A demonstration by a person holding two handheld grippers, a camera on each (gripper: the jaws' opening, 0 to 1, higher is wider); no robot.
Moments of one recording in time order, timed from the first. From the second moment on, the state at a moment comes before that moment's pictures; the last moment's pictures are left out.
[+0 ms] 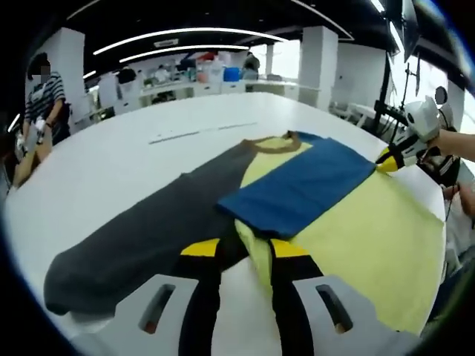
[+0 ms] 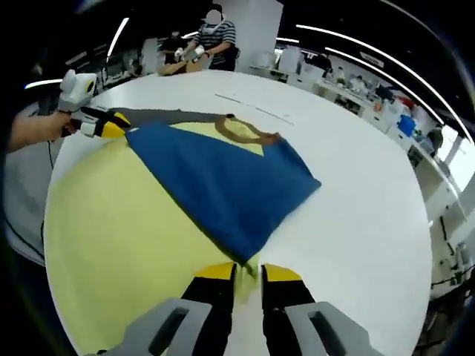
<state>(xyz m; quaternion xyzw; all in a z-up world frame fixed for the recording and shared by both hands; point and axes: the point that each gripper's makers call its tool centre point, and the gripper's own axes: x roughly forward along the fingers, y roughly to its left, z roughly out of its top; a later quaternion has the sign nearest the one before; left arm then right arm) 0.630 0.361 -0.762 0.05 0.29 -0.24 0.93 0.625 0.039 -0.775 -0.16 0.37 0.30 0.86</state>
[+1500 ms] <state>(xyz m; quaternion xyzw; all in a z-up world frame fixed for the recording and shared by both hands) 0.588 0.505 -0.701 -0.01 0.23 -0.14 0.96 0.555 0.061 -0.690 -0.04 0.33 0.36 0.87</state>
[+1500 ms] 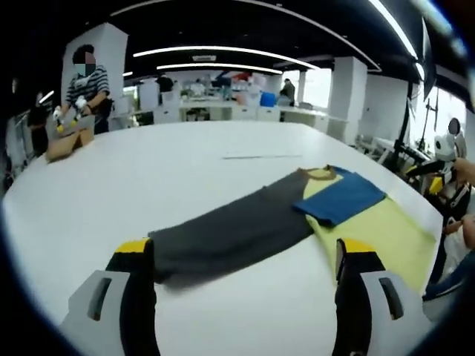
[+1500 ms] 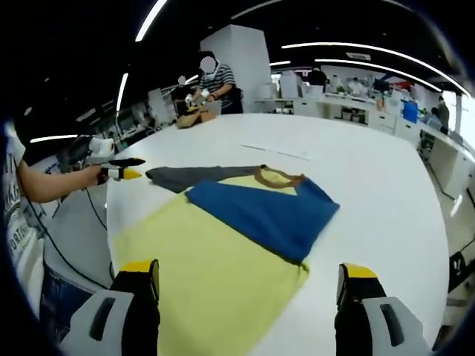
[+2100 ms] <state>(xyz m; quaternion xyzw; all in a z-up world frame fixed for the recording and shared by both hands) 0.566 0.568 -0.721 -0.04 0.26 -0.04 0.96 0.545 0.043 -0.684 -0.03 0.33 0.33 0.88</state>
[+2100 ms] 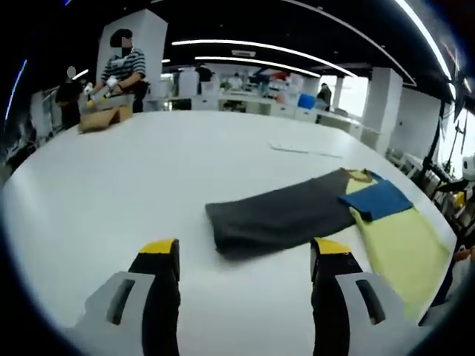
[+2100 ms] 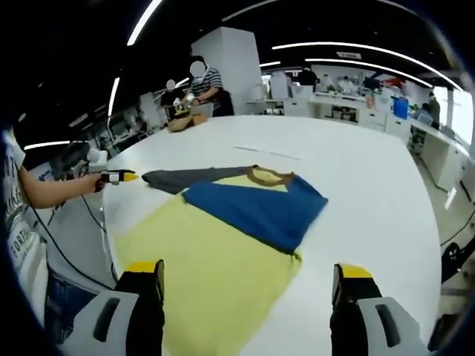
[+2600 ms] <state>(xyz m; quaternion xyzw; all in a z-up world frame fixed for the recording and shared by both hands) 0.575 0.586 -0.739 -0.07 0.27 -0.01 0.96 0.538 0.039 -0.681 -0.03 0.33 0.31 0.89</state>
